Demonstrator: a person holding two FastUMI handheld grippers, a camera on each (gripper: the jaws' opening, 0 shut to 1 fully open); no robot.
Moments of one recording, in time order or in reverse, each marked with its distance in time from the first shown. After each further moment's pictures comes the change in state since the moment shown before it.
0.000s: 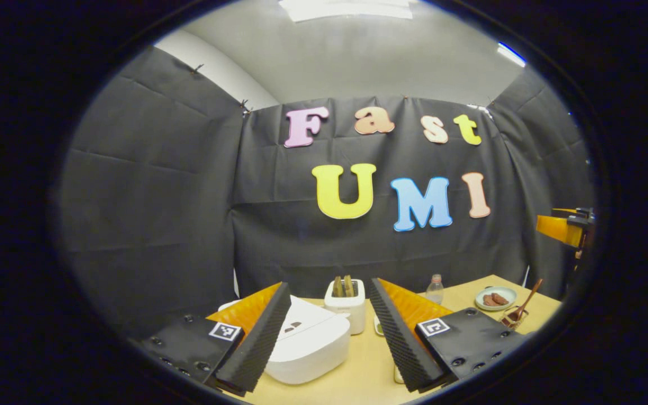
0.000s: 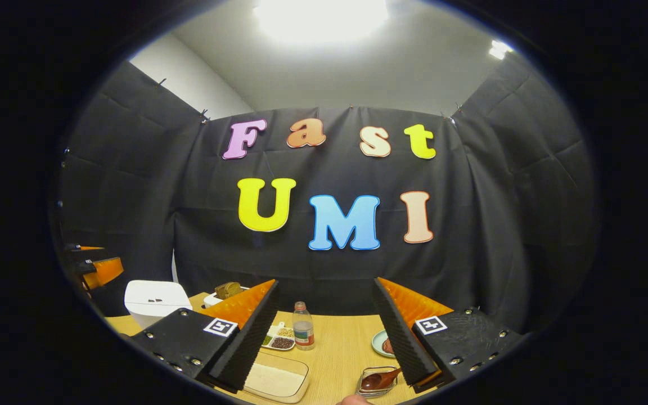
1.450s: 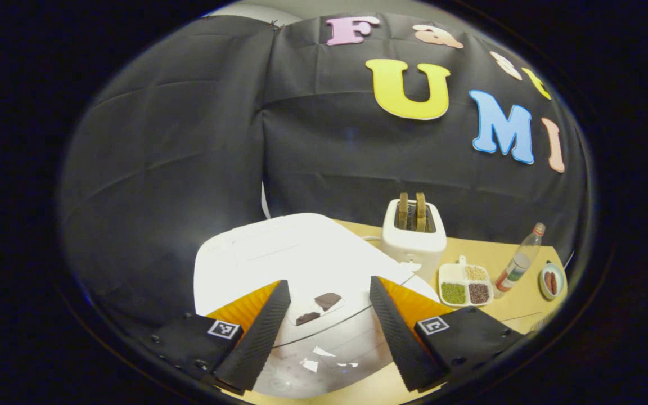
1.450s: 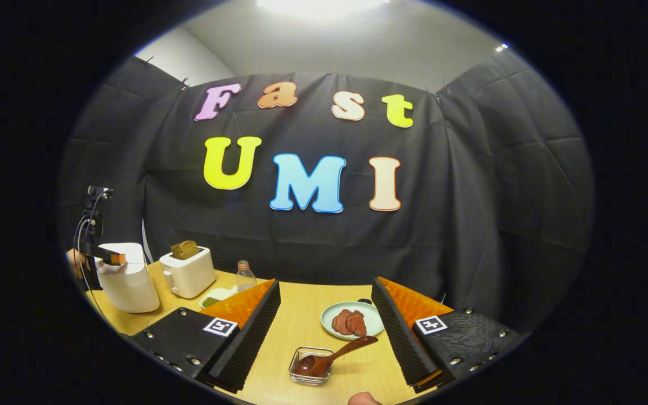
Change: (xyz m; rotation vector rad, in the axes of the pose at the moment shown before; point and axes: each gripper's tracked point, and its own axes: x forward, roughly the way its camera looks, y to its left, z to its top) left arm 0.224 0.227 -0.014 -0.098 0.469 0.250; right arm 0.008 -0.106 -0.057 -0.049 0.176 -0.091
